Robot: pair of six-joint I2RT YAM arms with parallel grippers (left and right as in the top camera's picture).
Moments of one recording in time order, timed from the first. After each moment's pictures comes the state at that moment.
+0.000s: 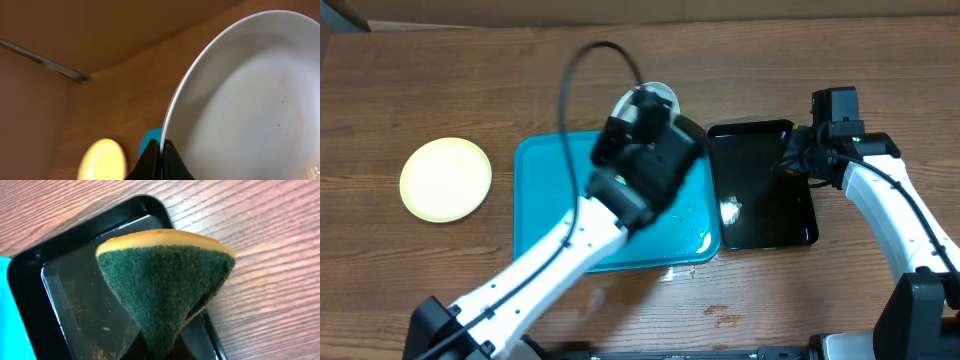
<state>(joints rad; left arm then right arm) -0.78 1.55 1.33 -0.68 -1.00 -0.11 0.05 1.58 1.12 -0.68 0.03 0.38</state>
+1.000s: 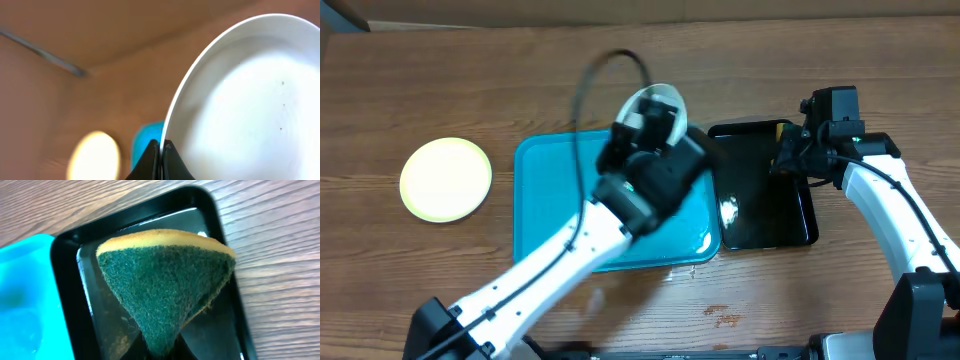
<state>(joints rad) -0.76 1.55 1.33 -0.73 -0.92 -0.26 0.05 1.58 1.12 -0.67 -0.12 0.31</state>
